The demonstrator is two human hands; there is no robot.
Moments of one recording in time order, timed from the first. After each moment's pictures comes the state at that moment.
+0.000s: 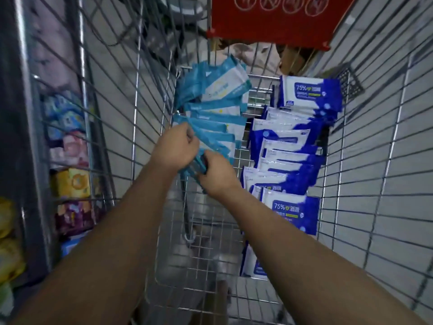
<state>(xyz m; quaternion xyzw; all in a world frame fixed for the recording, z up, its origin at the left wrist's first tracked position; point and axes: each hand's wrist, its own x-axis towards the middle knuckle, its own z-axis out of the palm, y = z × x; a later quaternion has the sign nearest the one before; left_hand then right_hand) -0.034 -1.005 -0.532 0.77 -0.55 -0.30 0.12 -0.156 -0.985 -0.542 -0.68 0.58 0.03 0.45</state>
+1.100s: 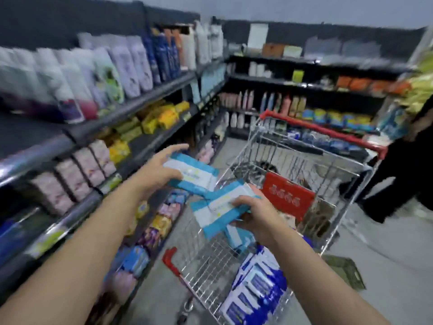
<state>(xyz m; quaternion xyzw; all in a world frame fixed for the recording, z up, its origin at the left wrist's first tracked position) -0.091 -0.706 -0.073 0.69 -0.36 -0.29 0.55 -0.288 -0.825 -0.113 -0.50 0.34 -0.19 0.77</state>
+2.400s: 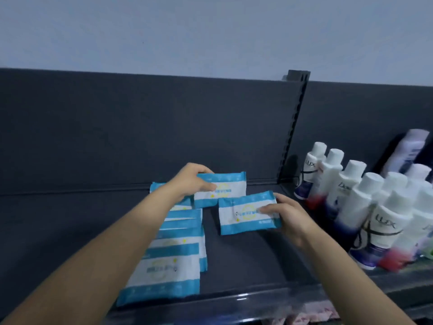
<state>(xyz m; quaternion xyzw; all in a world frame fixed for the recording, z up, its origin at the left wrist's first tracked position) 0.236 -0.314 0.037 0.86 0.07 0.05 0.49 0.244 -0.558 0.010 -0.67 -0.04 0.18 0.72</state>
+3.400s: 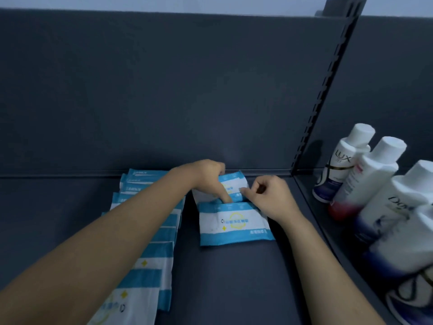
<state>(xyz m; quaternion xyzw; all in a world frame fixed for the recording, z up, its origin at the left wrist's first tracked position) 0.345 -0.344 0.002 0.98 0.03 -0.13 0.12 0.372 -0.528 -0.047 -0.89 -0.21 0.00 0.40</state>
